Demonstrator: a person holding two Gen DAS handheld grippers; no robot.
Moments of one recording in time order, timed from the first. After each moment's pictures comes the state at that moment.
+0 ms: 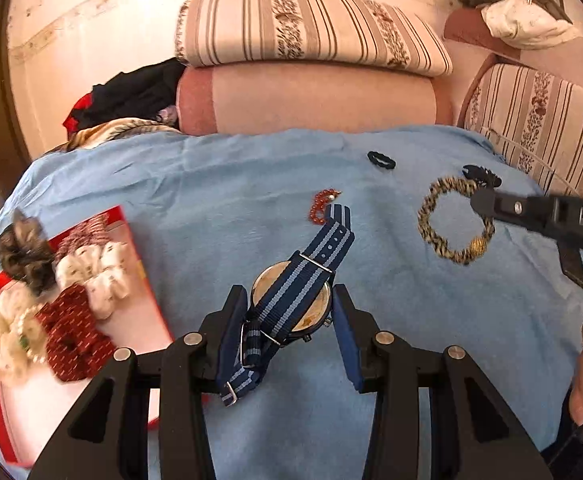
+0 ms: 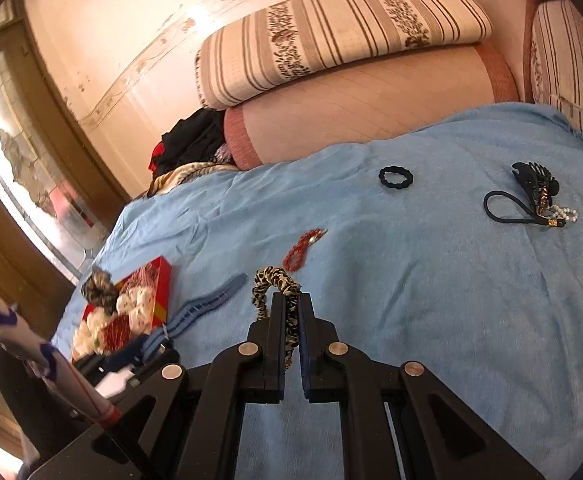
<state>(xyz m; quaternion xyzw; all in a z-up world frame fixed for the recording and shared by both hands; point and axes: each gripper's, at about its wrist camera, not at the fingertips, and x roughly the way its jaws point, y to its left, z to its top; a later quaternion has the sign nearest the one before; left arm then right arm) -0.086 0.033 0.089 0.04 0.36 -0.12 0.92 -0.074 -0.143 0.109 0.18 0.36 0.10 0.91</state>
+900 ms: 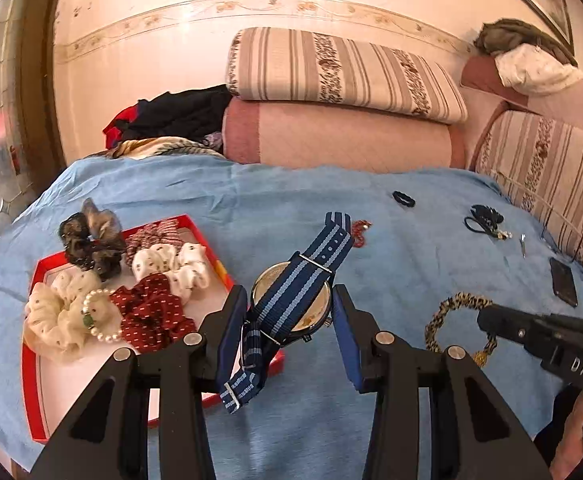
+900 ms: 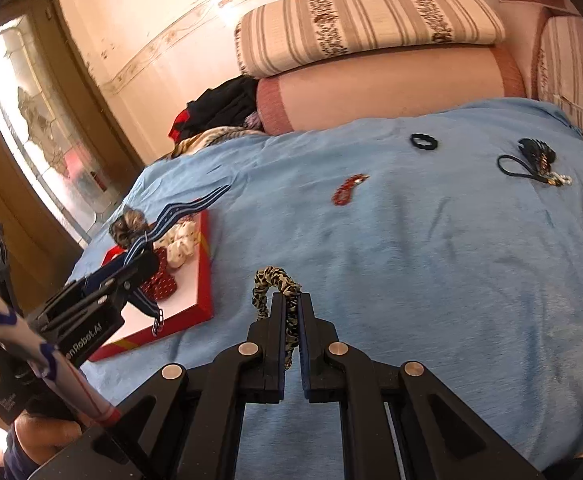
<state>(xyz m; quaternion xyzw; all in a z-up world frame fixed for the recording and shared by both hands) -0.137 0.102 0.120 0.01 0.30 -0.08 0.95 -0.146 -0.066 0.108 0.14 0.38 0.11 0.91</state>
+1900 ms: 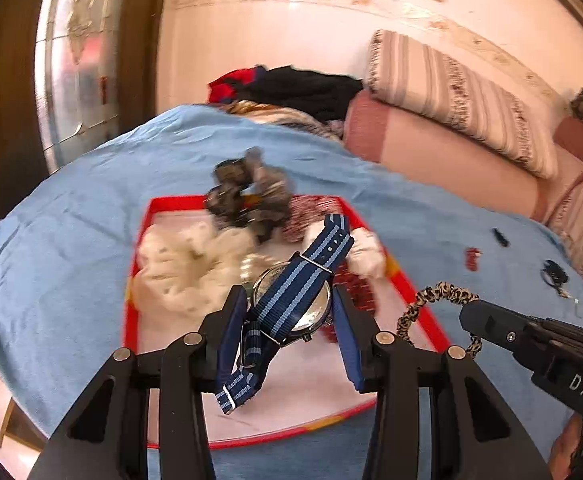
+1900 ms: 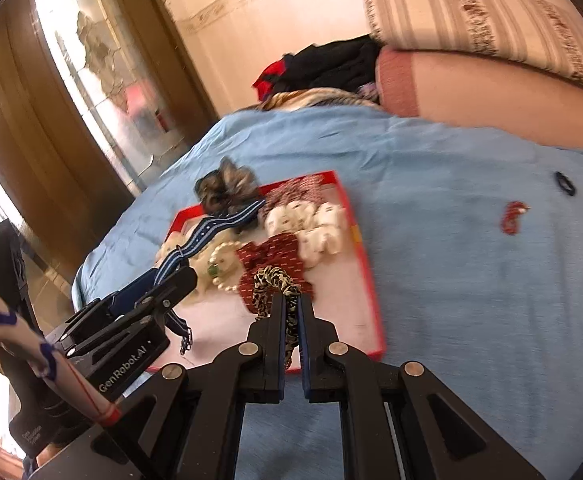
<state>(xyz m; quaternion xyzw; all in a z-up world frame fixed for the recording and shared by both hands) -0.137 0.253 0.098 -0.09 0.32 0.06 0.94 -0.085 0.106 0.108 0.07 0.40 0.23 0.88</state>
